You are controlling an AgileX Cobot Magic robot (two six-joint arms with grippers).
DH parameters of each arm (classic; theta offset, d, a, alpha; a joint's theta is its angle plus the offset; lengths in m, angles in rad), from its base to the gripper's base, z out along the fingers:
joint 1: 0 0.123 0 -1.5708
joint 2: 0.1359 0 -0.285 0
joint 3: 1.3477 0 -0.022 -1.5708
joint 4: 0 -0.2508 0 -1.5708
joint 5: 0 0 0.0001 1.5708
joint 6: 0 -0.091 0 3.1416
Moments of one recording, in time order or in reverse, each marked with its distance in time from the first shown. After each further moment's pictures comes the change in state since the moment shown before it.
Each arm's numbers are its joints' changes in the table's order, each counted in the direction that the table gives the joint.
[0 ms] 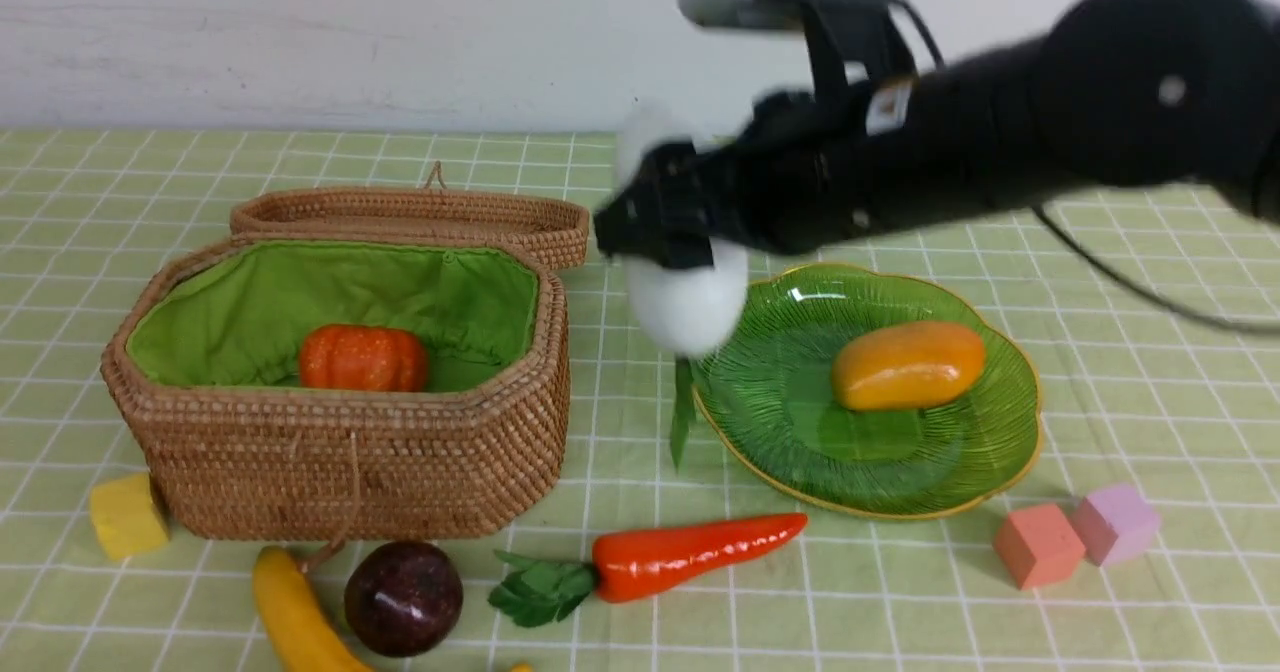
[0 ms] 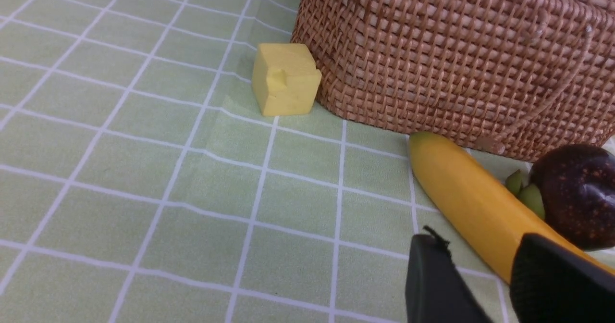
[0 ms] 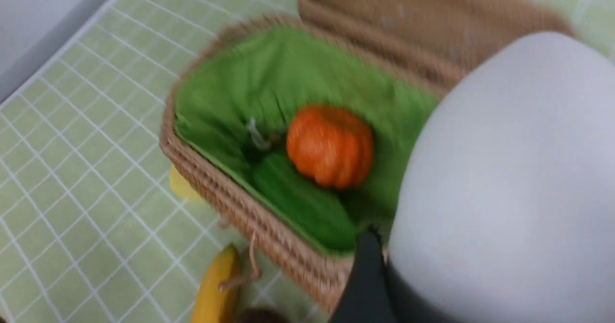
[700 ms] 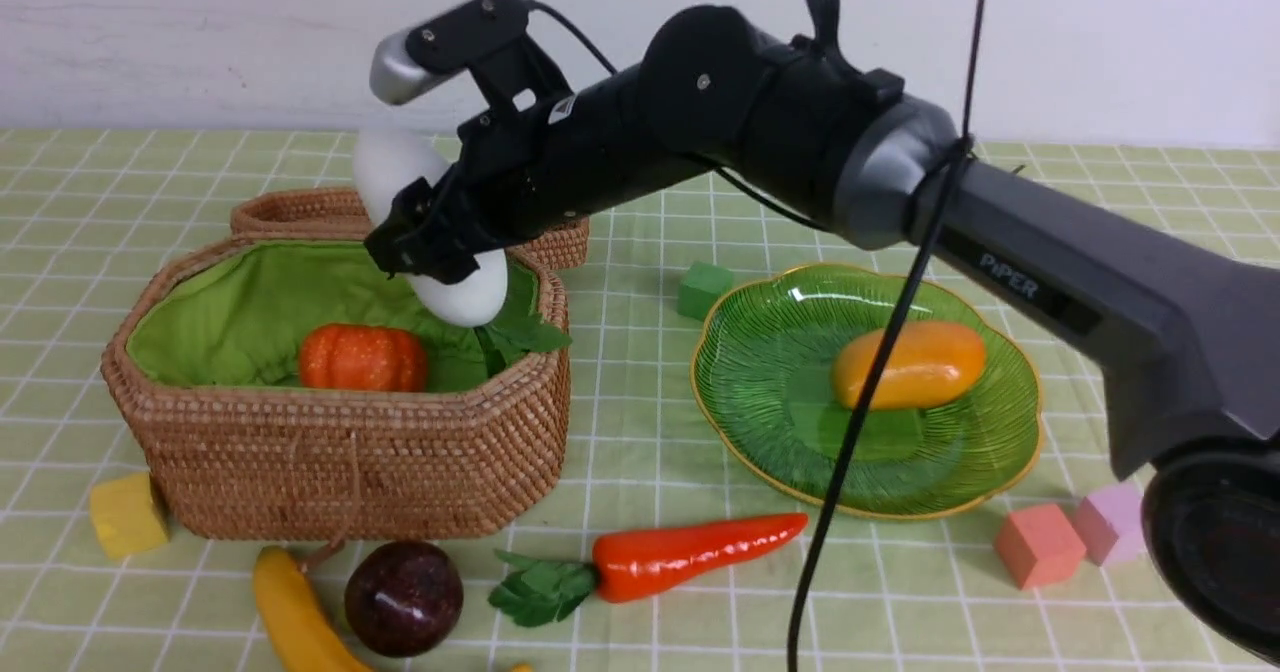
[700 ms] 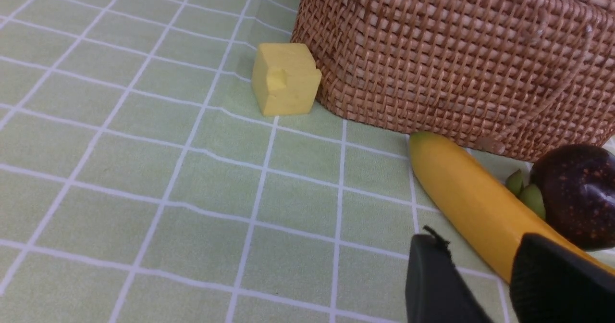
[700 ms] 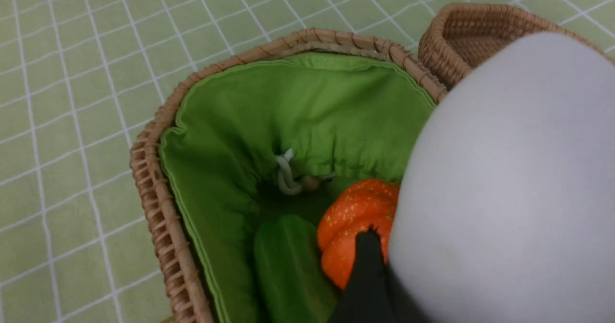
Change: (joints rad) right arm 0.022 0.647 -0.636 -0.221 -0.131 0.442; left arm 0.000 0.000 0.000 0.000 0.000 0.000
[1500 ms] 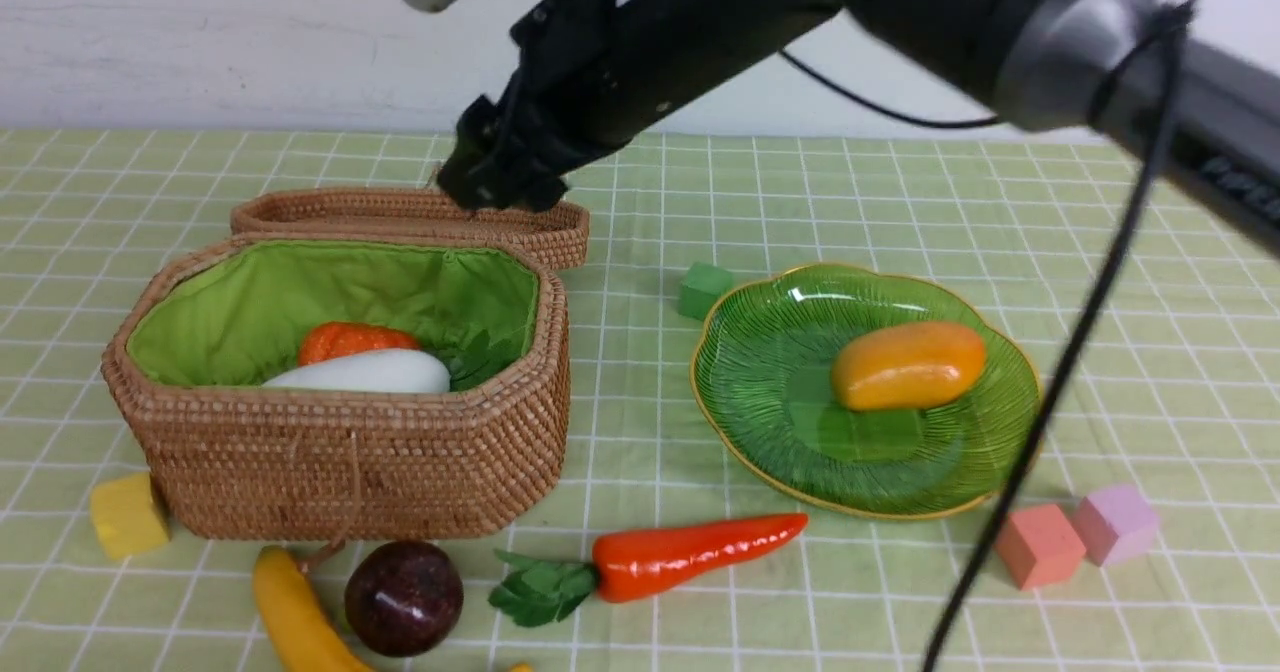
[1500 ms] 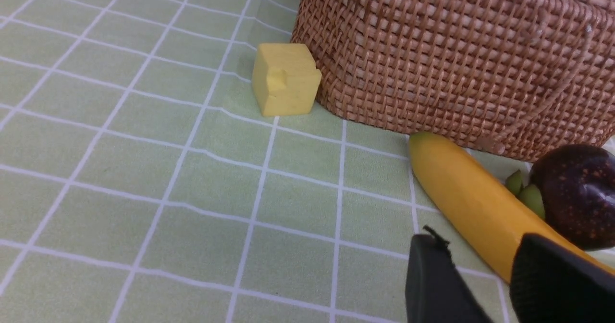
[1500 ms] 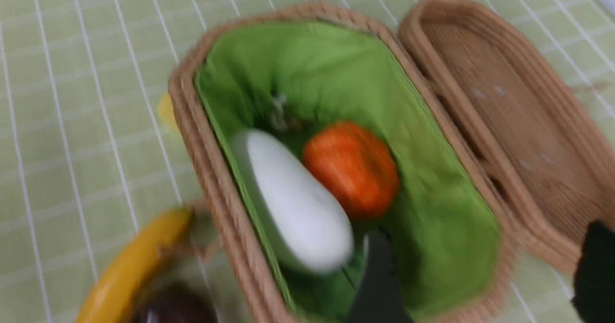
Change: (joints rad) right arm 0.000 -0.281 -0.004 0.342 -0.342 -0.145; left arm 0.000 0.000 0.000 0.000 0.000 0.000
